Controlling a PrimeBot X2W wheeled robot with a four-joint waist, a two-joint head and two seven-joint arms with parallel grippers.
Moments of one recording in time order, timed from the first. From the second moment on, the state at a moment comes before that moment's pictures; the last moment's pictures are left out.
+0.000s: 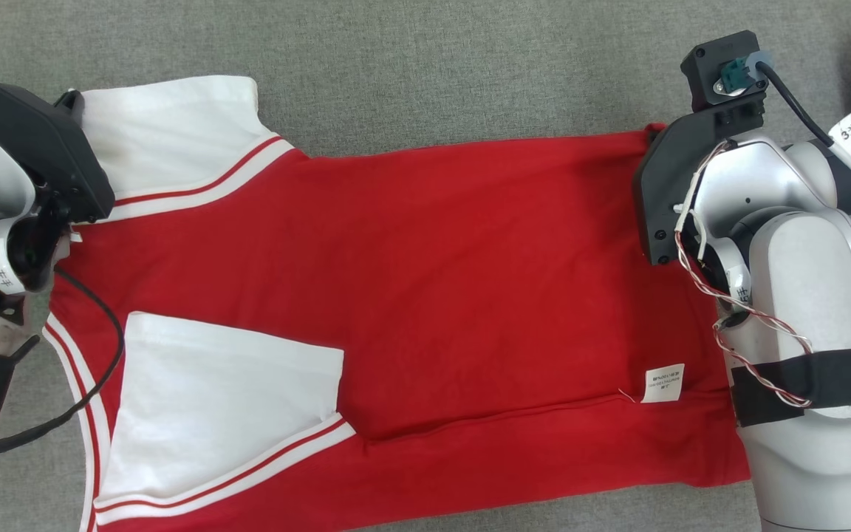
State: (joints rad) left arm -0.97 0.53 -0.43 0.46 -0.83 0.16 0.48; right arm -0.76 -0.07 0.06 0.16 -0.15 0.13 0.89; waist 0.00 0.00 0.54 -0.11
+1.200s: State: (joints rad) left arm -0.70 0.52 -0.20 0.22 -1.03 0.05 0.10; right arm -0.64 -0.05 -0.24 0.21 0.19 0.13 0.62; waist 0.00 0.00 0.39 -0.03
